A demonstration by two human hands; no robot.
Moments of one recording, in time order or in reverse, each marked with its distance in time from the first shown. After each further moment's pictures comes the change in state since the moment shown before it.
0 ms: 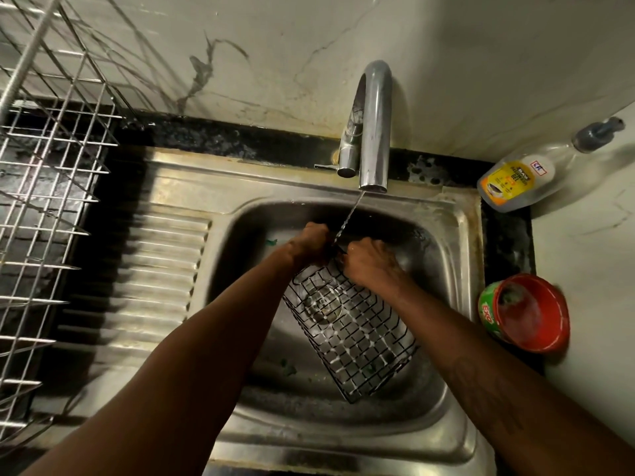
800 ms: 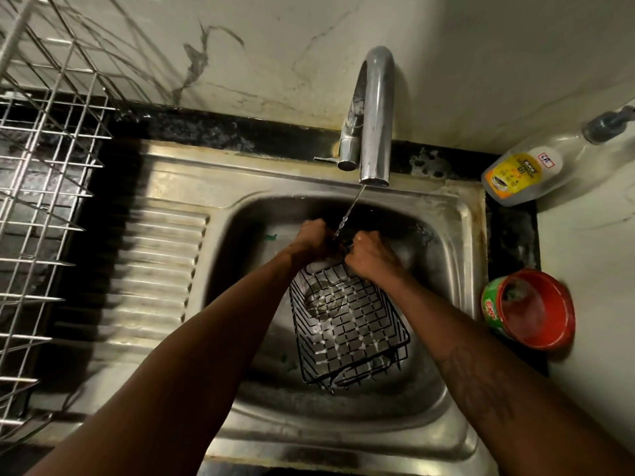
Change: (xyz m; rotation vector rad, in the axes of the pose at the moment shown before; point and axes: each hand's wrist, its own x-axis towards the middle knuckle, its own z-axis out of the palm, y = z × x) left_hand -0.001 0.003 0.006 0.049 0.099 -0.002; right_hand 0.010 0.009 0.011 0.322 0.035 0.086
